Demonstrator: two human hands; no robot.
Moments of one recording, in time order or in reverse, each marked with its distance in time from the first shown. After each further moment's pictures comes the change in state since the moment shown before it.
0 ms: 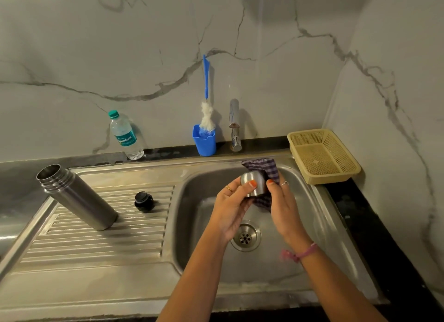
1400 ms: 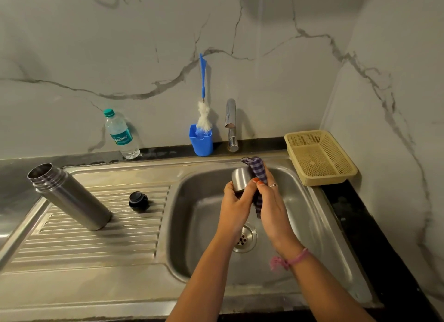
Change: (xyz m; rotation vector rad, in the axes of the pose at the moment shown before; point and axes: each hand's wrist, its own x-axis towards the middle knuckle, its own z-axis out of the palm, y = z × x) left_hand 0.010 -0.026 0.012 0.334 0.179 0.062; right_hand -0.006 -0.012 0.012 0.068 0.015 0.074
